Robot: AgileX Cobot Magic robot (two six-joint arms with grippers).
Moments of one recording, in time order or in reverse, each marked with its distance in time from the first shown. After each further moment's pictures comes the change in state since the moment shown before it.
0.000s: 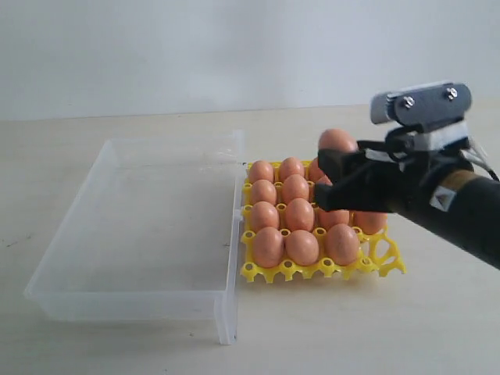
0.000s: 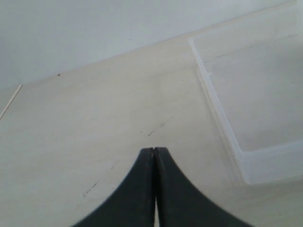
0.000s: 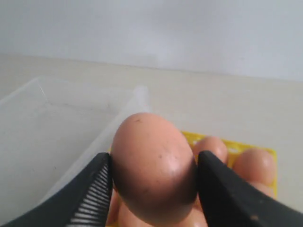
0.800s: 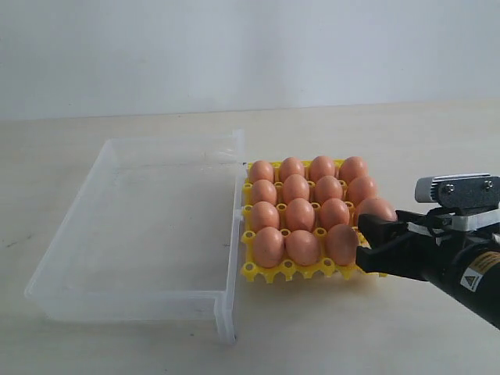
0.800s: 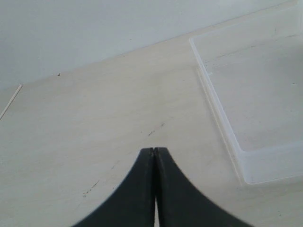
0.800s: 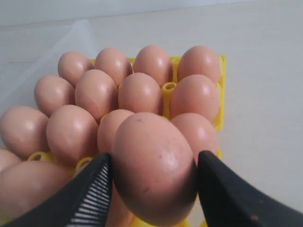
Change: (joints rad) left arm 0.000 0.000 0.000 0.000 0.000 0.000; right arm -0.164 0.290 0.221 -0.133 -0.427 0.178
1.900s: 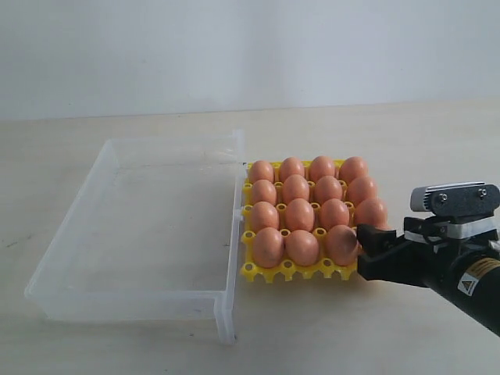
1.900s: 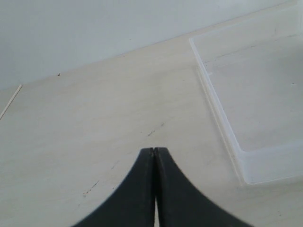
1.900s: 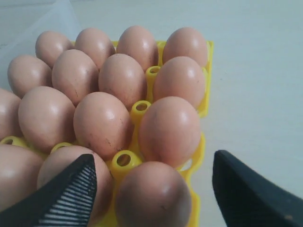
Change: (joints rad) left arm 0.000 0.000 0.000 0.000 0.000 0.000; right arm 0.000 0.059 0.000 0.041 -0.024 -0.056
